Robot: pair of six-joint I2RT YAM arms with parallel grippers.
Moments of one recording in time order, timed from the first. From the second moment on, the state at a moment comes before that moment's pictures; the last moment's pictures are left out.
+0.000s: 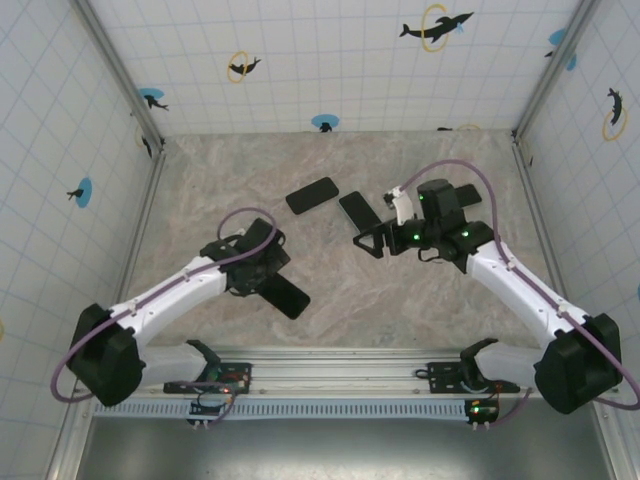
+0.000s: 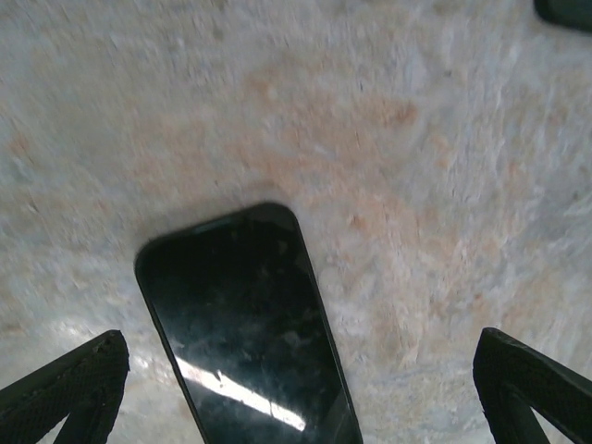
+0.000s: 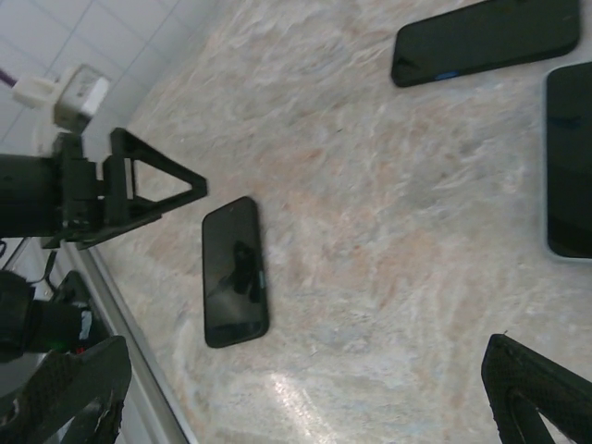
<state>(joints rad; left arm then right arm) -0.69 1.26 0.83 -0.77 -0.21 -1.26 0.51 1.21 0.92 -0.44 -0.56 0.19</state>
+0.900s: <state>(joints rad) -0.78 1.55 0.85 -0.76 -0.18 -1.45 0.55 1.22 0.89 -0.44 -0.54 0.21</state>
